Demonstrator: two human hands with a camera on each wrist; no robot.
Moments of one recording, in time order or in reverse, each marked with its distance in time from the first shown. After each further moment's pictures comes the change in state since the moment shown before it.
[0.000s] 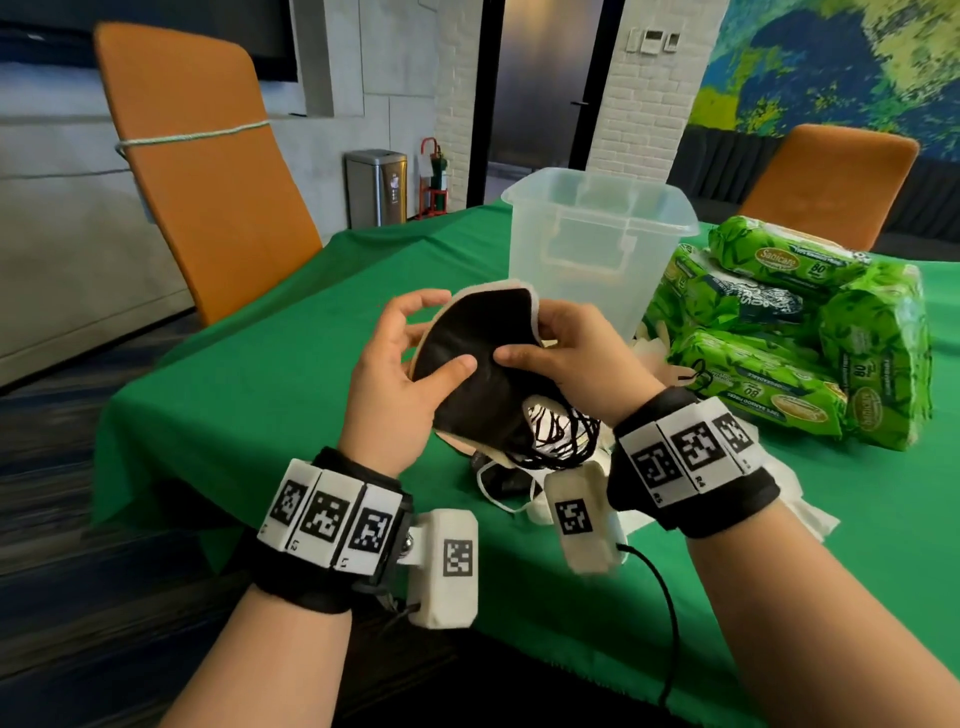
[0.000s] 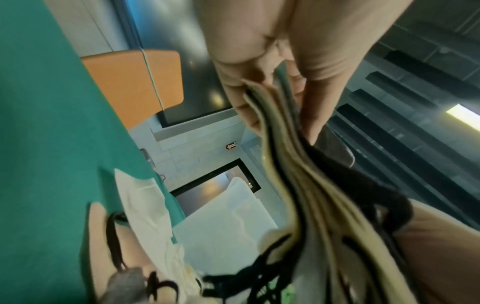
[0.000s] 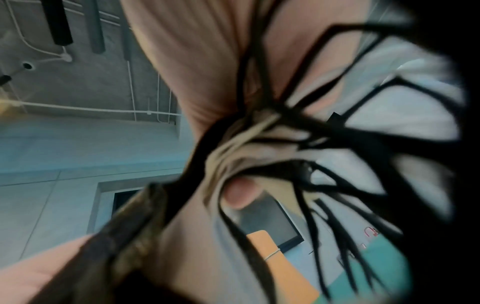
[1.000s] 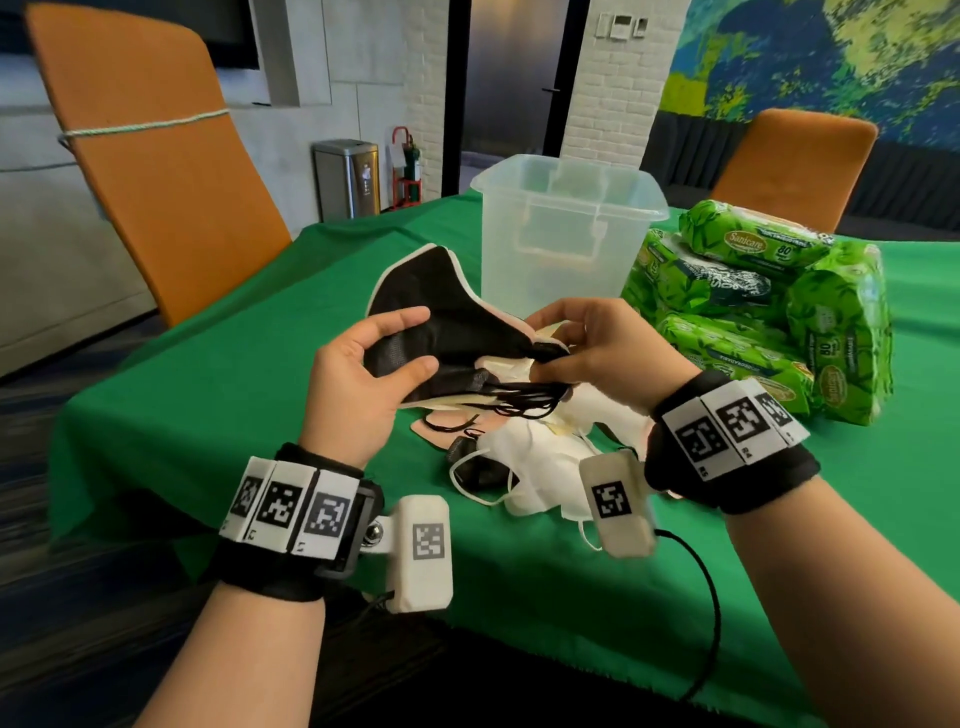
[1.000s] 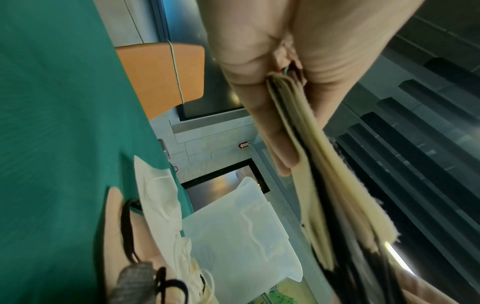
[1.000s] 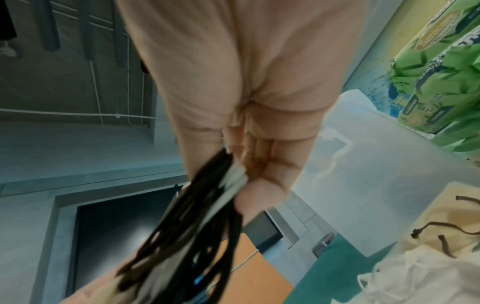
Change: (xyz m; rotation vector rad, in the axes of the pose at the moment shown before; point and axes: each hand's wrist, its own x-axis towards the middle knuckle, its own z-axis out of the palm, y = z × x) left_hand 0.005 -0.012 -0.005 0.086 0.001 -0.027; right_hand -0.011 0.019 -0.041 -0.016 -0.053 0.164
